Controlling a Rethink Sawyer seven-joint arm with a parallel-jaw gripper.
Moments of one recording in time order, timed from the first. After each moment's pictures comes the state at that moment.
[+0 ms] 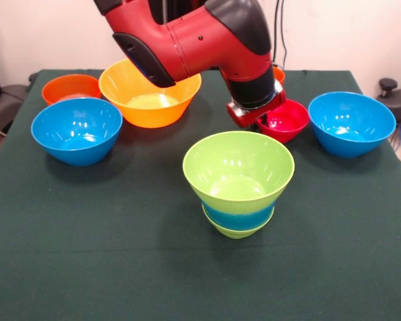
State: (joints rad) arm -0.65 -0.31 0.61 1.75 -0.63 0.60 1.56
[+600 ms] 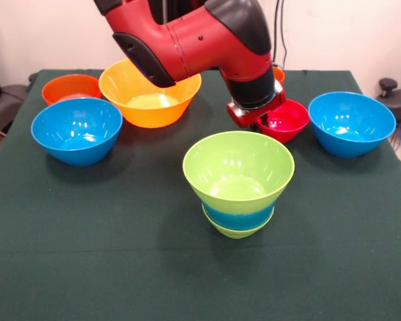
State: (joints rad) arm -0.65 -0.31 0.61 1.76 -0.63 0.61 1.56
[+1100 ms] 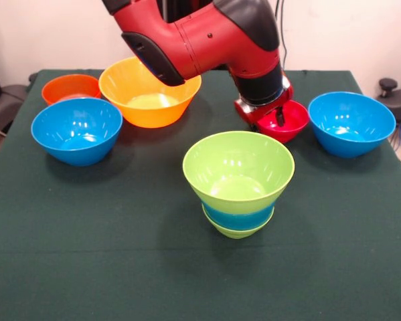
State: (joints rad) arm -0.64 -0.31 0.62 1.77 -0.63 0.61 1.56
